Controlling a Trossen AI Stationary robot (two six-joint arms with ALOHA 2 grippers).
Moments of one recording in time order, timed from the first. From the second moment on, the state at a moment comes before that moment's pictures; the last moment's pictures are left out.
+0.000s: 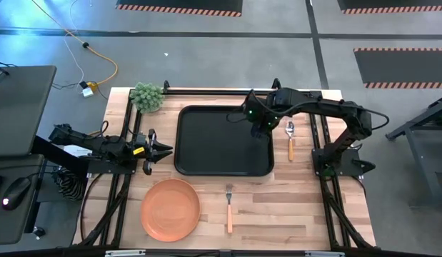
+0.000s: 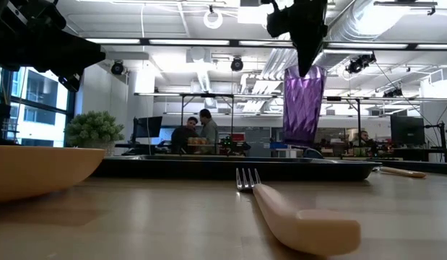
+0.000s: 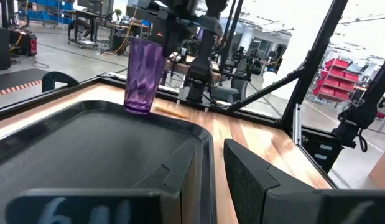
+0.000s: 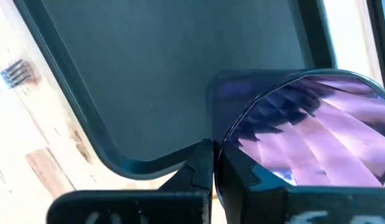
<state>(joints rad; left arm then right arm) -0.29 0.07 0.01 0.07 -0.36 -0.23 -0.22 1.64 1.62 -1.35 0.06 0.13</state>
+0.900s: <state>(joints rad) -0.29 0.07 0.01 0.07 -0.38 -0.23 -0.36 1.70 1.62 -1.30 0.05 -0.17</state>
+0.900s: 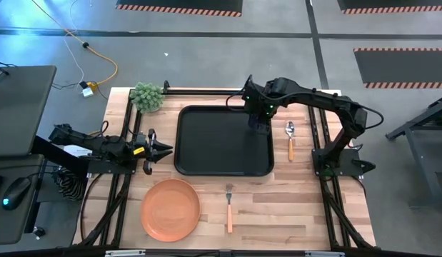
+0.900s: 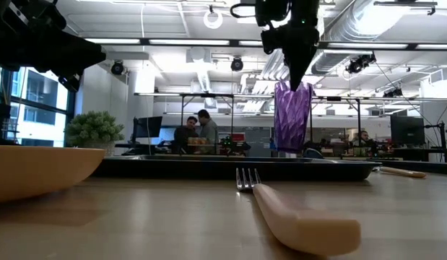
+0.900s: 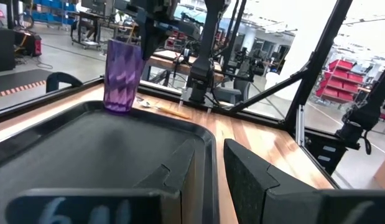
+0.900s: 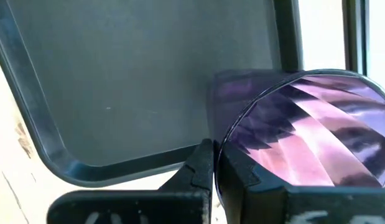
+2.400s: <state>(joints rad) -0.29 0.07 0.01 0.06 -0.38 -0.23 -0.35 1.79 1.62 -1.30 0.01 -0.17</state>
